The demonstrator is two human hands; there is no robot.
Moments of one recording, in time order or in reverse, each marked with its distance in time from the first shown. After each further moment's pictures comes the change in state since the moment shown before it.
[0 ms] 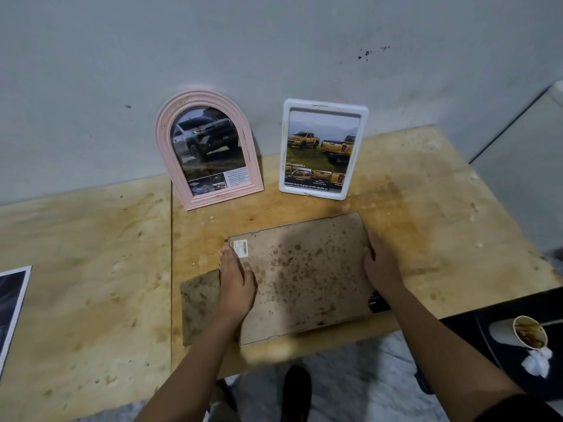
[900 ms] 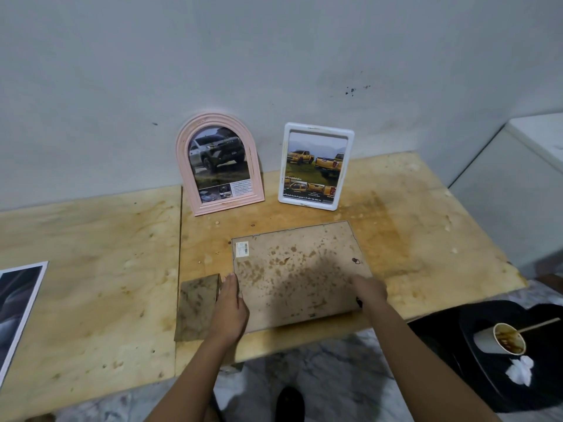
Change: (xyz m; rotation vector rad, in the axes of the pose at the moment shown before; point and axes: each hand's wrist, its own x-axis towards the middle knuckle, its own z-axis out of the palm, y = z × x) left_hand -0.055 -0.024 -0.014 0.079 -0.071 0.043; right_hand -0.064 -0.030 -0.001 0.412 0.056 0.709
